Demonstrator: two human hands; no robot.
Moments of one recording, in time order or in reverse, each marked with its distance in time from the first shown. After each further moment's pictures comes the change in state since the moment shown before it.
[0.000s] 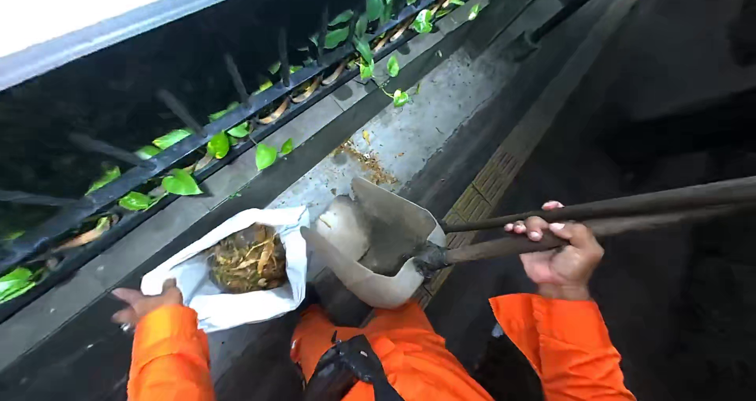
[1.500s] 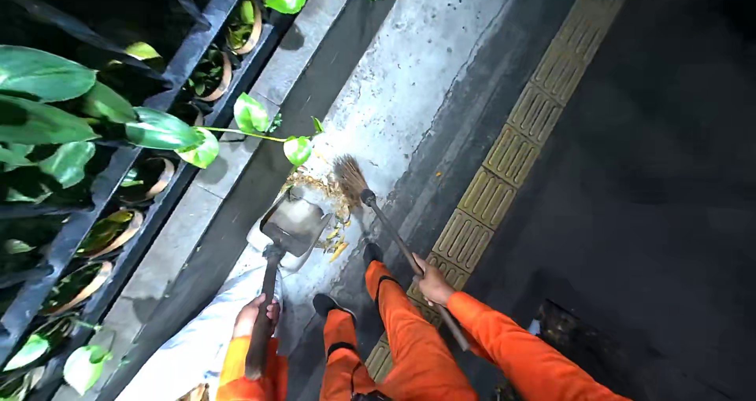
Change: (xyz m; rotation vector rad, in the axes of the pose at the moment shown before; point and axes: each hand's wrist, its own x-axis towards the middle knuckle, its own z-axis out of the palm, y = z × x) left_hand -0.212 0.378 0.378 -0.531 -0.741 -0.754; right_hand 0.338 0.257 -0.241 -1.009 -0.351 1.233
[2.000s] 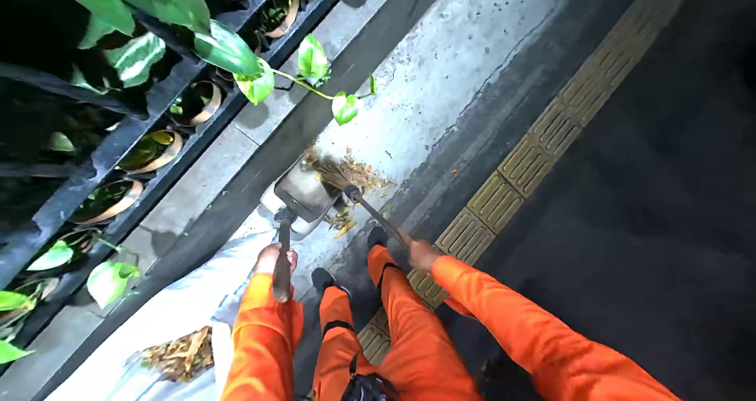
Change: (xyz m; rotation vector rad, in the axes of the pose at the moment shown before) left_hand 0.023 0.015 -0.015 -0.090 -0.004 -0.038; right_hand -0.003 -0.068 0.059 -0.720 -0.084 -0.102
